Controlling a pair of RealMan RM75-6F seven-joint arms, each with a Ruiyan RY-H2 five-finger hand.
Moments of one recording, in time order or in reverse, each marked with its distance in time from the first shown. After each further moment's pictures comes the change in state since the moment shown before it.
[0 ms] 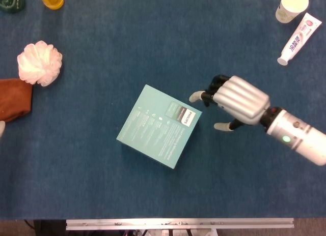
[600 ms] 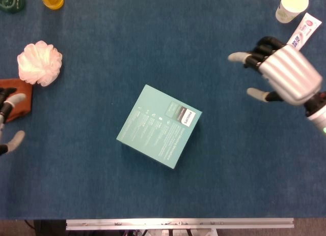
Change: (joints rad) left arm -0.059 0.034 0.065 0.009 0.105 -0.119 -0.054; right arm -0.138 0.136 0.054 -0.035 0.019 0.247 -0.124
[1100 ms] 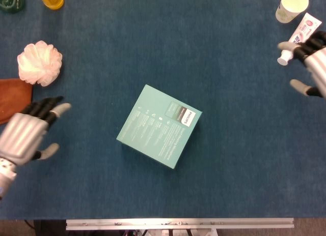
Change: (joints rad) left arm -0.133 -0.021 0.054 -0.022 0.067 -0.232 -0.019; right arm -0.128 0.058 -0.022 0.038 0.074 0.091 -0.097
